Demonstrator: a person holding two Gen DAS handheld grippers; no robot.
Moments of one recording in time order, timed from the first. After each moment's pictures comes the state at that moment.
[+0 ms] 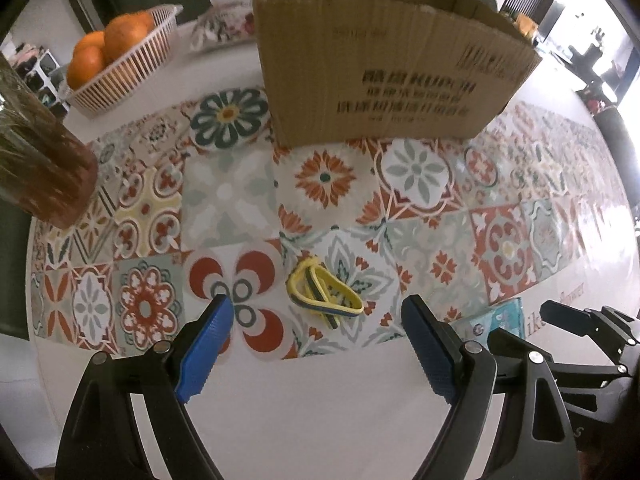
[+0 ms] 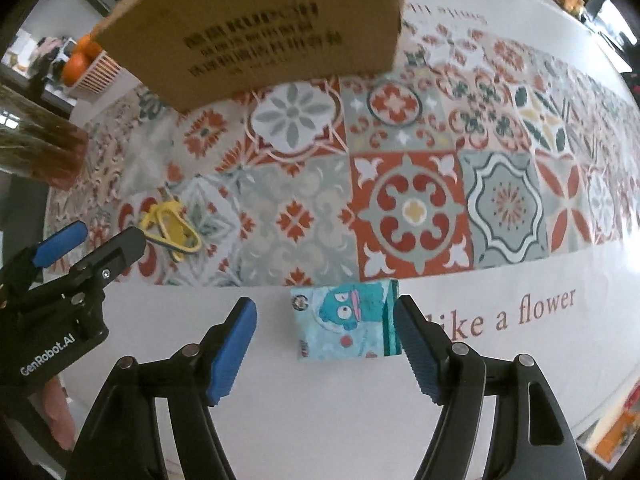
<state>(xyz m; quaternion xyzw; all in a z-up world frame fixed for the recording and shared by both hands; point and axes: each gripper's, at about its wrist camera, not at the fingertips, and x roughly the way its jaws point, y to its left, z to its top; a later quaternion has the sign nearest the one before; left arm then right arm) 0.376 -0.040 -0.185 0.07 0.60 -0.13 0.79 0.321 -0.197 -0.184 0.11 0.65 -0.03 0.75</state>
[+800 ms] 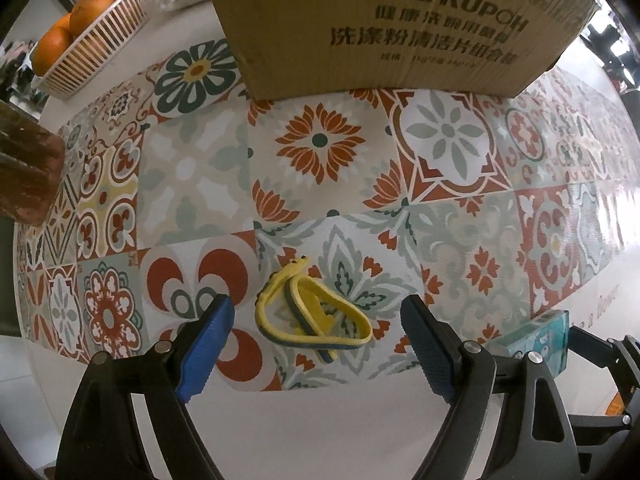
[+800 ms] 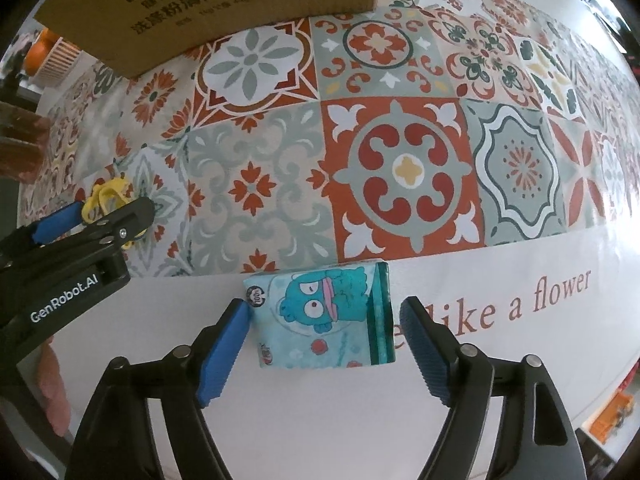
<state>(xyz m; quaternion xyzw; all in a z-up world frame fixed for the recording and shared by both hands) 0.405 -0.069 -0.247 0.10 0.64 -0.11 0.75 0.319 -0.194 -0.248 0.11 0.69 -0.06 0.71</state>
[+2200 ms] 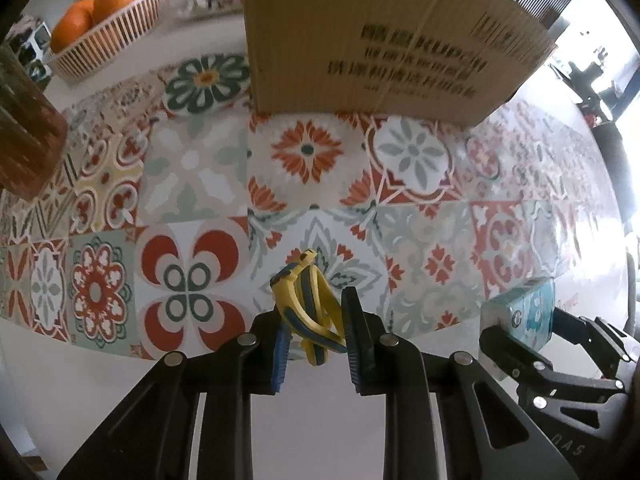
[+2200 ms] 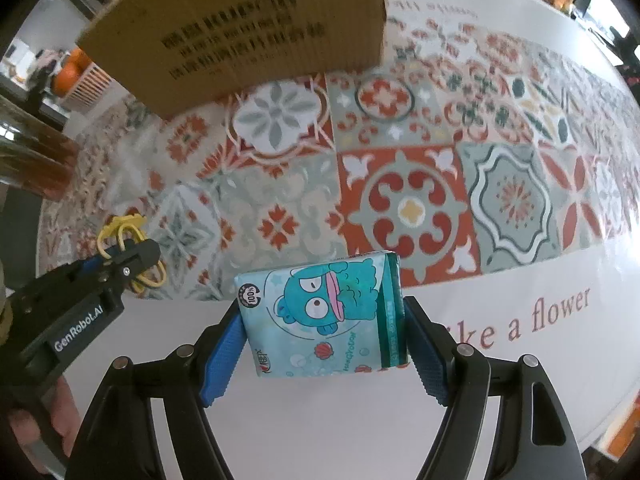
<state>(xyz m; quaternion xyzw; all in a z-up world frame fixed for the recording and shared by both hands) 0.365 -0.043 -0.220 0.02 0.61 -0.14 0.78 0.316 -0.202 -0.206 0.12 0.63 -0.04 0.77</state>
